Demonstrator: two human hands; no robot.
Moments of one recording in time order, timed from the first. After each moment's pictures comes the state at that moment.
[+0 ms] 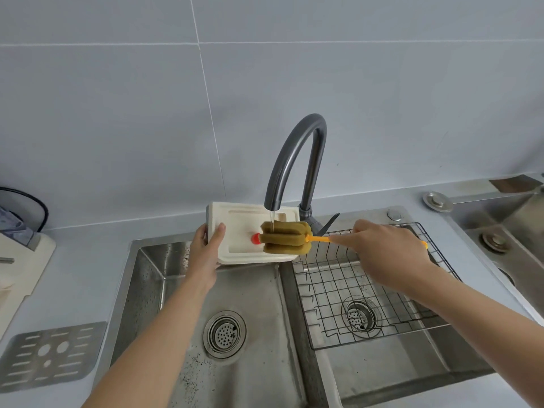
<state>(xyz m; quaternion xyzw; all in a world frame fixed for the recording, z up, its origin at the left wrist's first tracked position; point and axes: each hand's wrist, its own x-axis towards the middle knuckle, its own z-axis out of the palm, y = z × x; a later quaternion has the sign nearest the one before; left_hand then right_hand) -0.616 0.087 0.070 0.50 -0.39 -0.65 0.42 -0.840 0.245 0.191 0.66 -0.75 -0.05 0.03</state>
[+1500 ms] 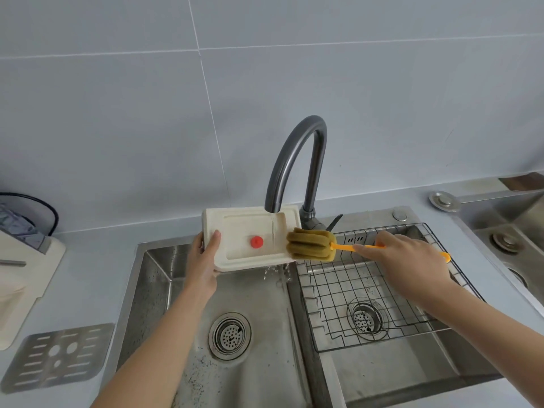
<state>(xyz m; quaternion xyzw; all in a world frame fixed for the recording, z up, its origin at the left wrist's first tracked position) -0.607 0.095 0.069 0.48 -0.34 -0.66 0.47 -0.866 0.266 0.162 0.64 -0.76 -0.09 0.07</state>
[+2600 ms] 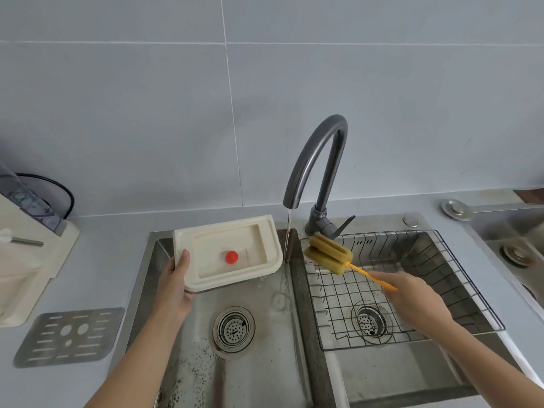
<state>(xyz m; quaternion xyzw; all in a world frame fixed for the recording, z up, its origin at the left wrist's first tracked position) -0.535 0.113 0.050 0.49 -0.25 -0.68 0.49 -0.869 0.280 0.106 0.49 -0.85 0.05 -0.19</state>
